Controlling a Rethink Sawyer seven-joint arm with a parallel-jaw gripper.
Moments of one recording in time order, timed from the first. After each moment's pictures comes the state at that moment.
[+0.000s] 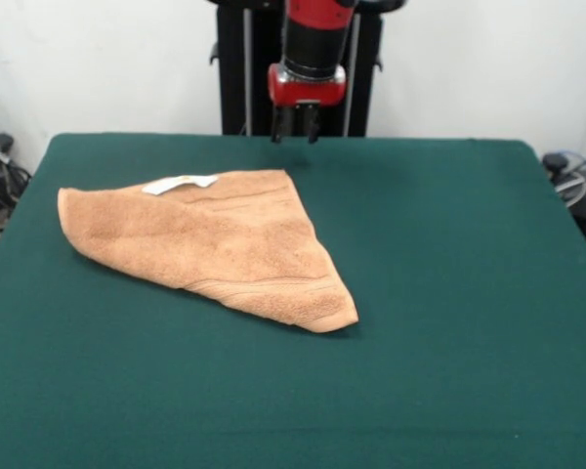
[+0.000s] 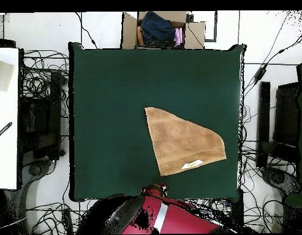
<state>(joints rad) -0.28 -0.44 -0.17 2.25 -0.23 -0.25 1.34</state>
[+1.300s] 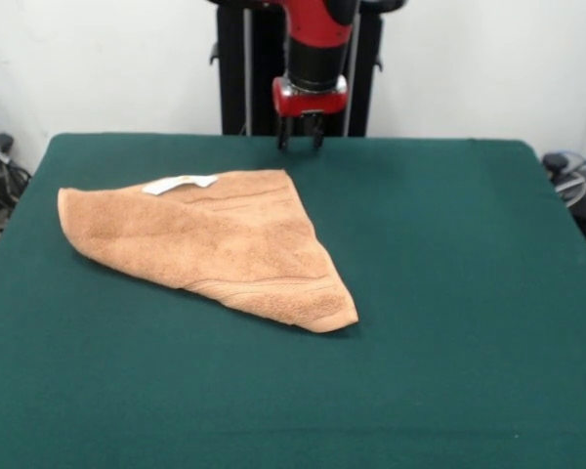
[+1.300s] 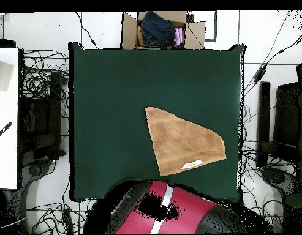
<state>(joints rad) -0.30 -0.33 -0.16 2.22 -0.26 -0.25 1.34</state>
